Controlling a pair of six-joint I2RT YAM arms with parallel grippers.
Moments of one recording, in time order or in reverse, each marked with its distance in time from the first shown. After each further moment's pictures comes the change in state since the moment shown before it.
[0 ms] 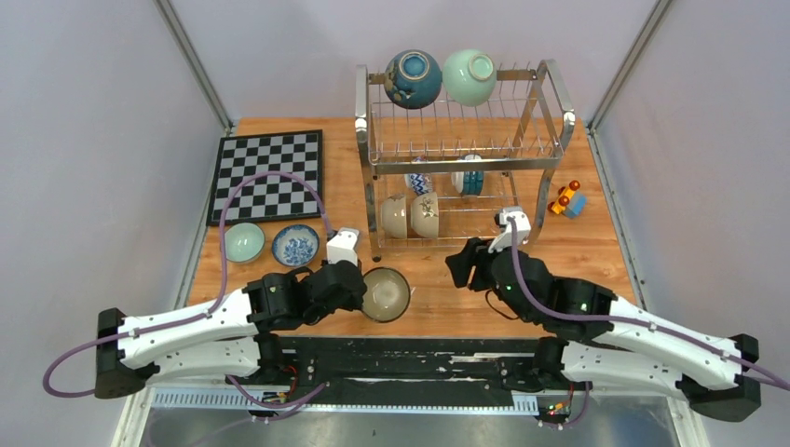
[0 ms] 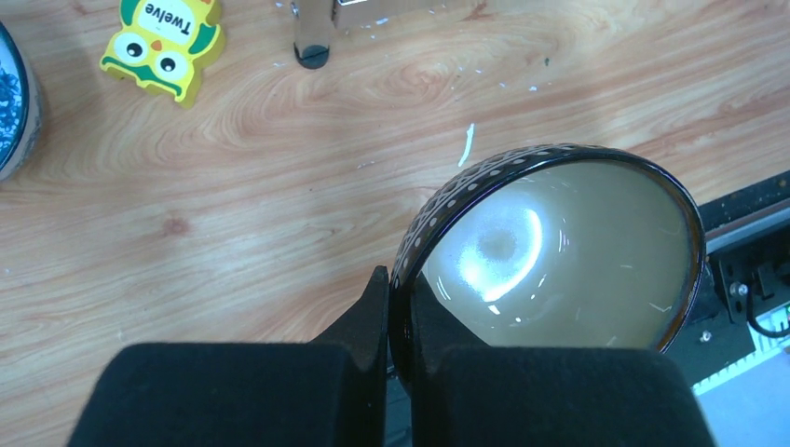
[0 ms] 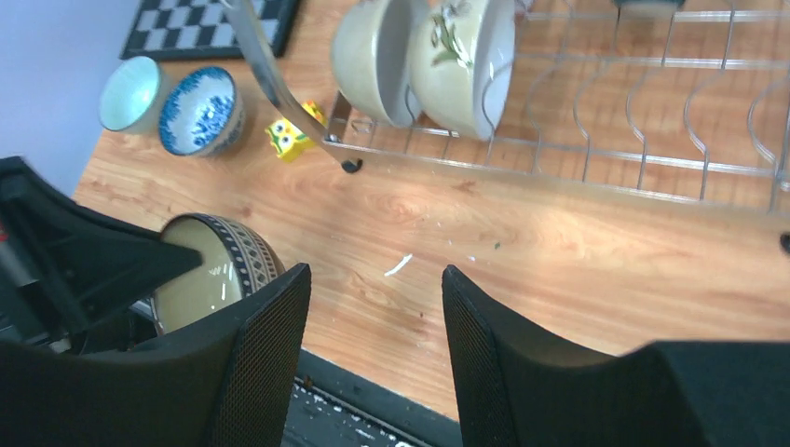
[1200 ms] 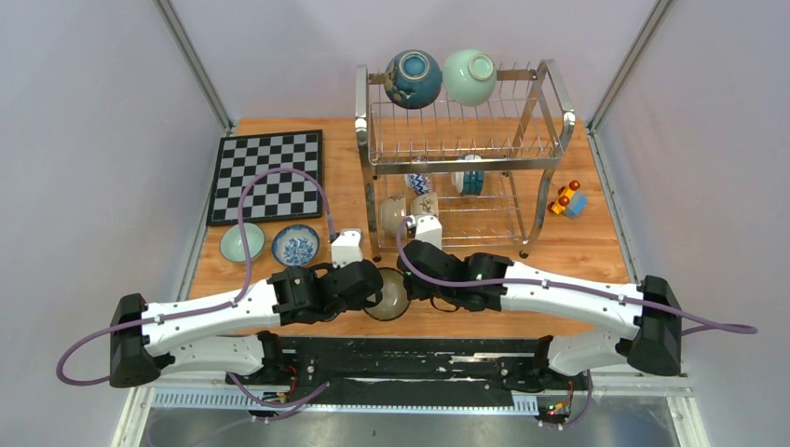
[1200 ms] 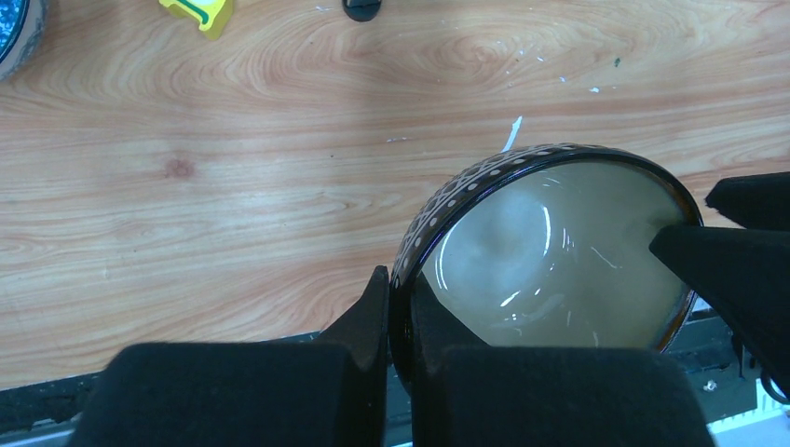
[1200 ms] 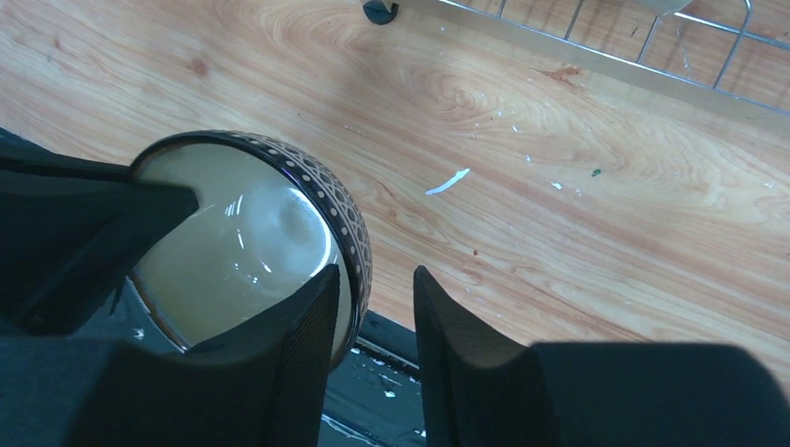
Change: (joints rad) left arm 0.000 0.159 0.065 -0.113 -0.041 -0.225; right arm -0.008 0.570 0.222 -0.101 -0.231 0.122
